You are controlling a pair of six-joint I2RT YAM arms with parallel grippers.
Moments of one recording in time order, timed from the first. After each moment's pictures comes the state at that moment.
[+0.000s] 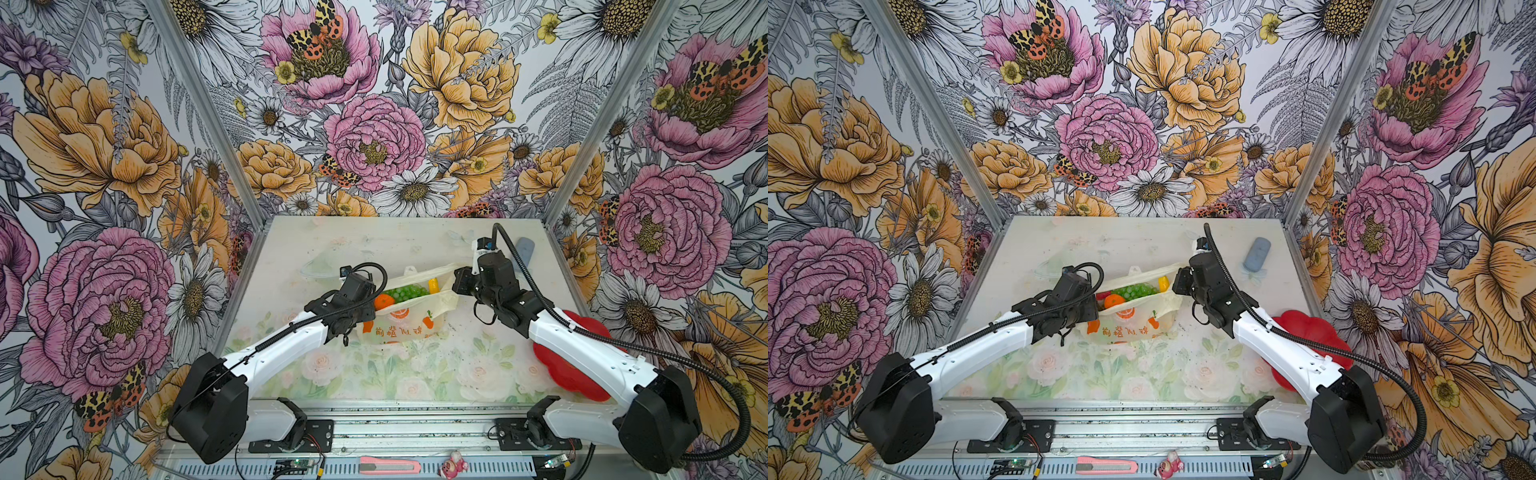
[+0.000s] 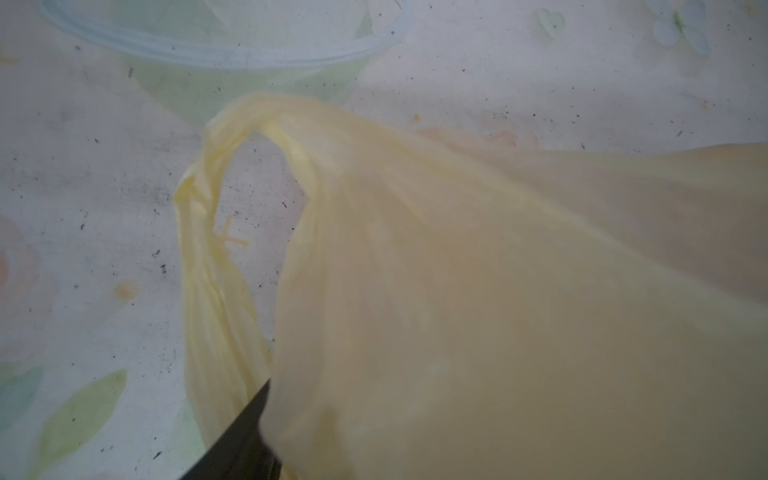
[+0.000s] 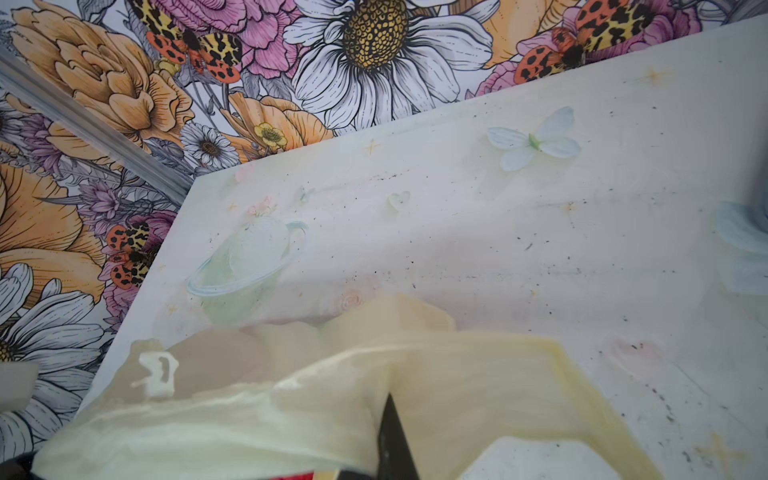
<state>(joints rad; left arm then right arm) -0.62 1.28 0.81 -0.45 -0.25 -0.68 0.48 1.24 0.92 -0.23 0.09 0.56</state>
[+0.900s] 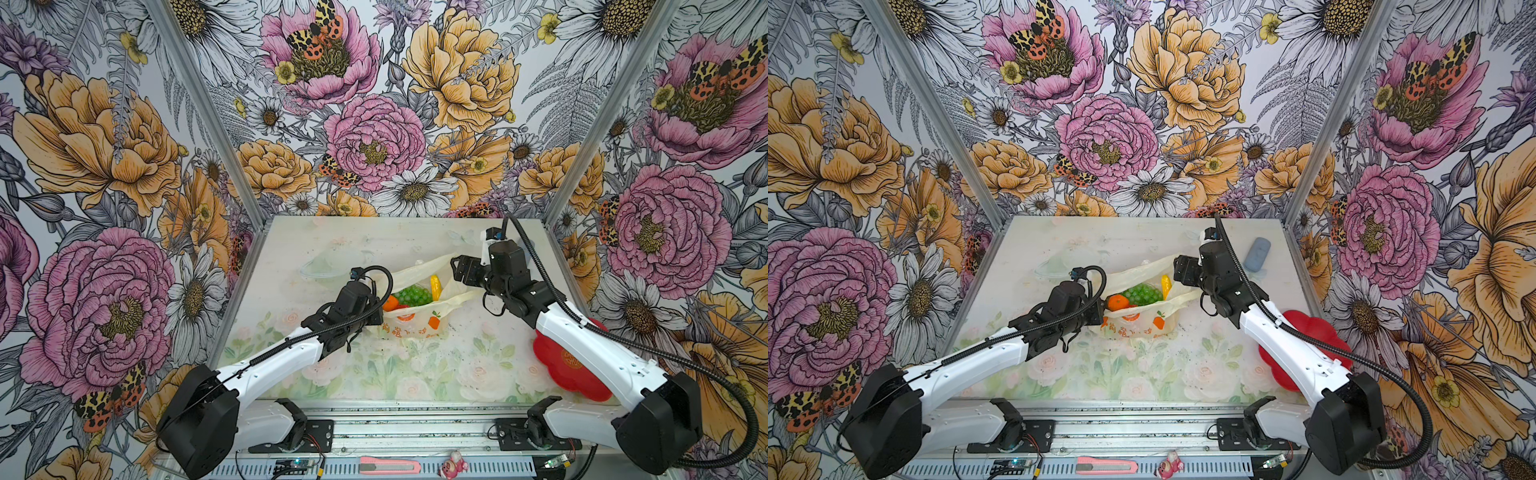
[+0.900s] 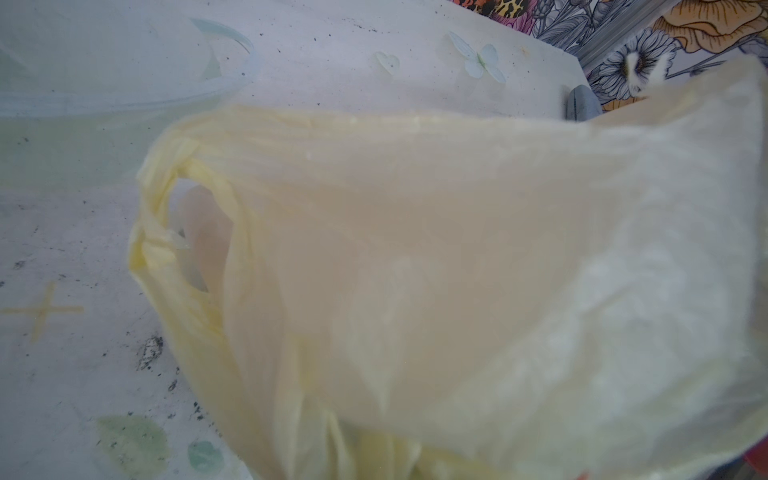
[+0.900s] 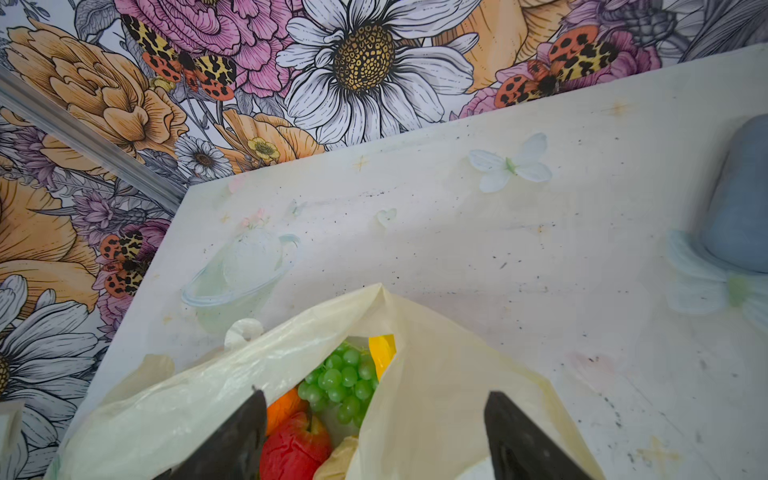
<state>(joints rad) -0.67 1.24 0.72 -0.13 -0.10 -0.60 0.46 1.22 1.03 -0.37 0.09 0.49</state>
